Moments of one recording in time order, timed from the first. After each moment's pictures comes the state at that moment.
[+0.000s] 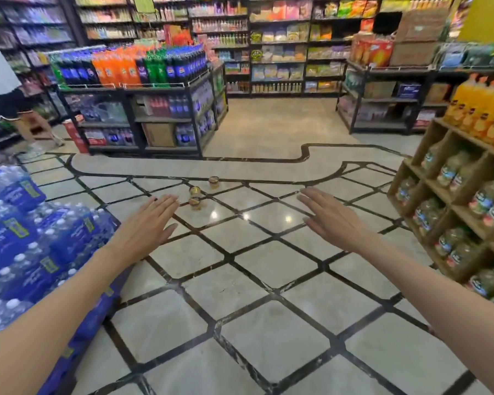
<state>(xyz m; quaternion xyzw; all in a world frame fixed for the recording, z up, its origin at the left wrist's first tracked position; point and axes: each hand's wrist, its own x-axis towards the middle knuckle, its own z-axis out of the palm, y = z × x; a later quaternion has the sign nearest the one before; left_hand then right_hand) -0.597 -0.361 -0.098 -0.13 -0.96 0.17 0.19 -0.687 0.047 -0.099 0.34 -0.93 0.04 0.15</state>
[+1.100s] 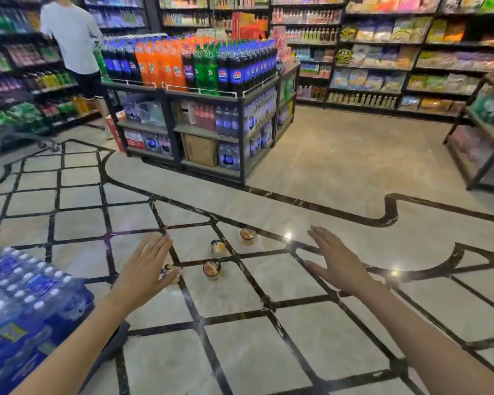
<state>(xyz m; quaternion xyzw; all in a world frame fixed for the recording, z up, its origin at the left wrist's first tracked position) -1.298 -0.600 -0.182 0.10 -0.99 0.09 -0.02 -1.510 -0.242 -0.182 0.38 -0.91 0.13 0.01</state>
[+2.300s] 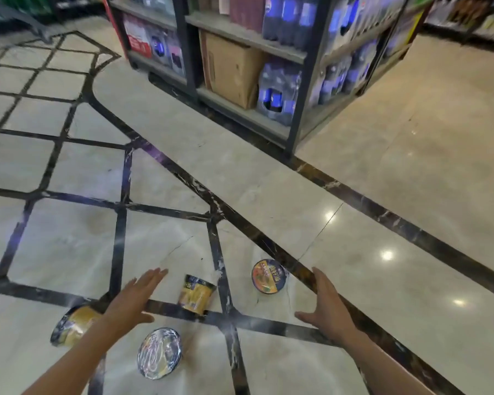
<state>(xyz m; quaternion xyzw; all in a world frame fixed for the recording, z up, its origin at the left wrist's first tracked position) -1.841 -0.940 -0.765 0.30 -0.92 -0.15 -0.19 -2.132 -0.639 -0.752 0.30 -0.89 0.20 -0.27</state>
